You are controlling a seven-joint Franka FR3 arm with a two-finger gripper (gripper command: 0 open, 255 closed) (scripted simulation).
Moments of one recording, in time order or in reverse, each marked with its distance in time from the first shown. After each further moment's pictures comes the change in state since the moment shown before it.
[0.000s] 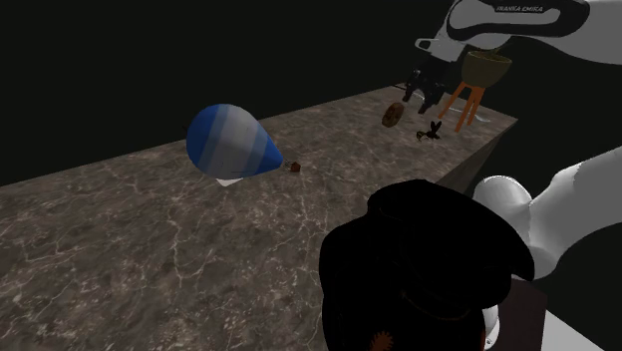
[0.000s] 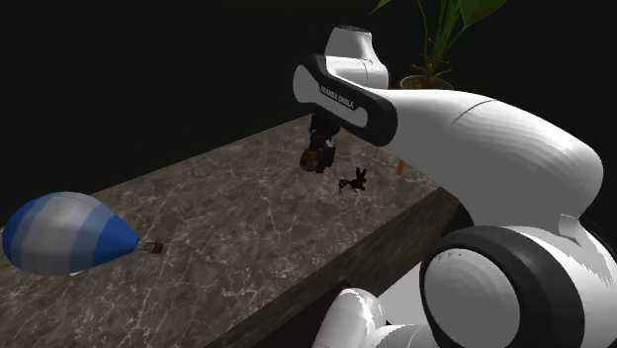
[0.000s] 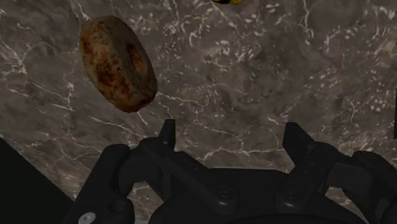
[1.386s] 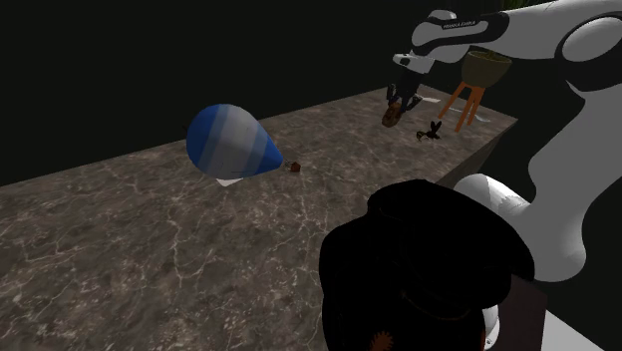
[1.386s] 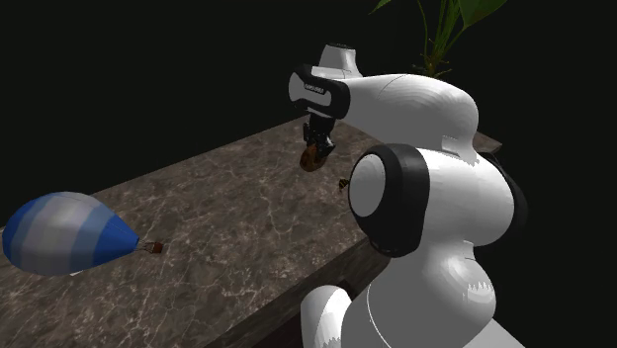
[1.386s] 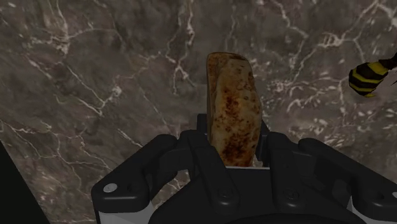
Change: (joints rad) arm 0.705 0.203 -0.756 0.237 0.064 0.123 -0.527
